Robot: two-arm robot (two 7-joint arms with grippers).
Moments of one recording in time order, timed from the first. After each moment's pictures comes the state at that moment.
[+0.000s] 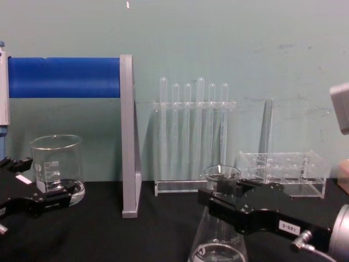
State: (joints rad) left arm -0.20 0.60 0.45 -1.41 -0.25 -0.12 0.03; right arm 0.25 0.32 -0.45 -1.35 0.36 -0.12 0.50
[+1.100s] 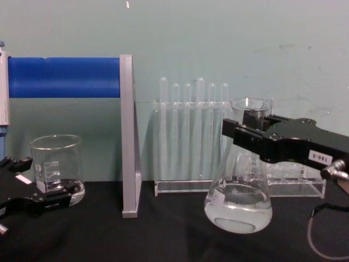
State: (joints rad) left arm -0.20 0.60 0.45 -1.41 -0.25 -0.12 0.03; right arm 0.20 0.38 -0.37 -1.58 0.39 -0.04 0.43
